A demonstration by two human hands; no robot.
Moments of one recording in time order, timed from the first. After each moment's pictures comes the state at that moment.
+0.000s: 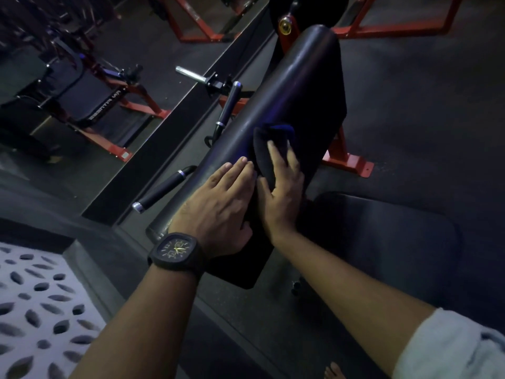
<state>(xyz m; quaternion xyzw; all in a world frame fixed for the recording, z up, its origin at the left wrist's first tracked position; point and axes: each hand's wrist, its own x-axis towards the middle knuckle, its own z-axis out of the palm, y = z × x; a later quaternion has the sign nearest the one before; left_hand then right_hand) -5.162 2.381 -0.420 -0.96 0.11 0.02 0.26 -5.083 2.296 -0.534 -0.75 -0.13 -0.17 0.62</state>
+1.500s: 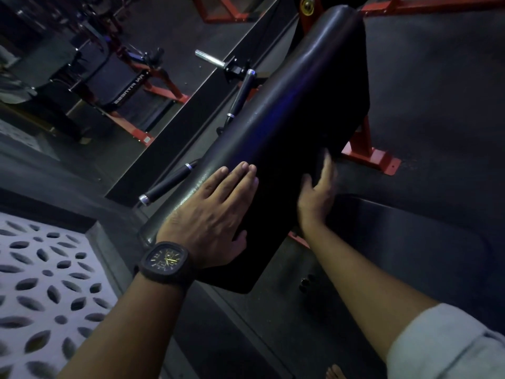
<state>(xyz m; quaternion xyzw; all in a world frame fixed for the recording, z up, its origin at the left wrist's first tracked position) -5.156 2.381 -0.425 -0.94 0.11 0.07 0.32 -5.018 2.276 -0.603 -0.74 0.03 -0.02 0.67</state>
